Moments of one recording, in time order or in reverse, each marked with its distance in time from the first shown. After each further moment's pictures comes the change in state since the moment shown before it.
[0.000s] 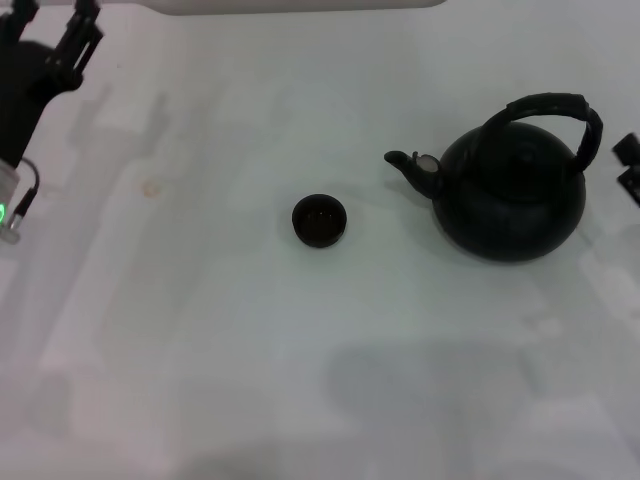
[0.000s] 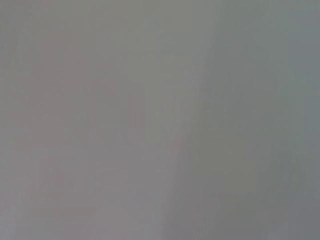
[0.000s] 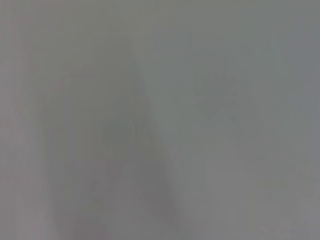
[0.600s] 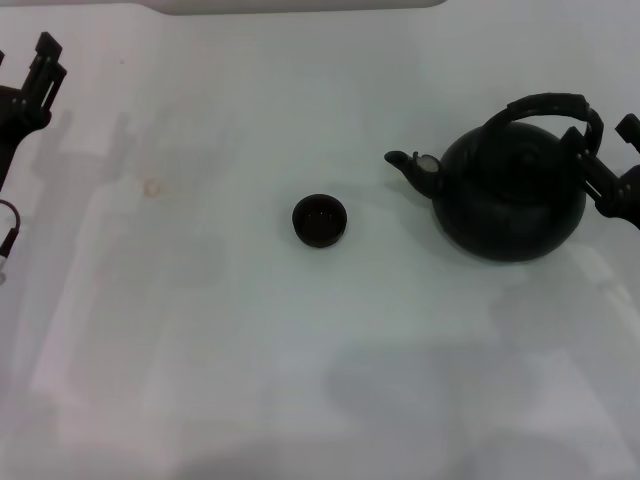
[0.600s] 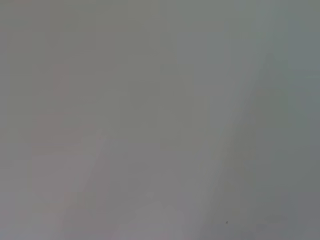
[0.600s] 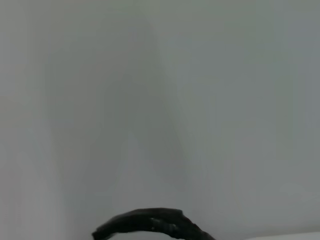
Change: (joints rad) left arm 0.072 -0.001 0.000 0.033 -0.052 -0.004 -0.005; right arm 0.087 0.002 0.002 -0.024 -0.017 0.180 -0.001
